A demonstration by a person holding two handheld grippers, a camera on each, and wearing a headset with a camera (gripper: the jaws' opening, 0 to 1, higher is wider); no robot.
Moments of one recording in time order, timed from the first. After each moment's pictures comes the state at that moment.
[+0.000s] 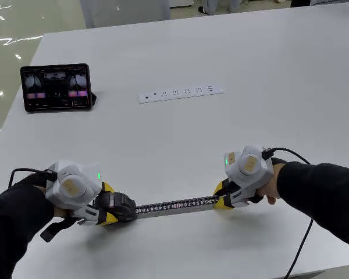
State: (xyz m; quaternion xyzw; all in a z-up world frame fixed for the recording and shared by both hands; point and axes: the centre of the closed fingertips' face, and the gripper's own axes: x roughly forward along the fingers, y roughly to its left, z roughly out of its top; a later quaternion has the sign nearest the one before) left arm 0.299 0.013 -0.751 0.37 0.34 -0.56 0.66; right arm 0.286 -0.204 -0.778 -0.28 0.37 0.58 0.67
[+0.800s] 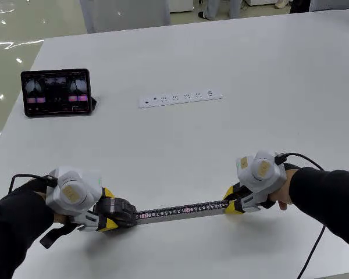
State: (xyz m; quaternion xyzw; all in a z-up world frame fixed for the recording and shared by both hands) left arm 0.298 0.011 -0.749 0.37 0.34 -0.56 0.66; right arm 0.288 -0.232 -0.777 -0.28 0.38 0.57 0.67
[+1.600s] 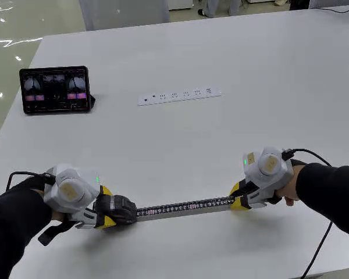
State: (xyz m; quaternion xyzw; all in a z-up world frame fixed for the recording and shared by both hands) left arm 0.298 0.014 -0.751 0.37 0.34 -0.55 0.66; right arm 0.287 -0.247 -0.777 -0.28 0.39 0.57 0.67
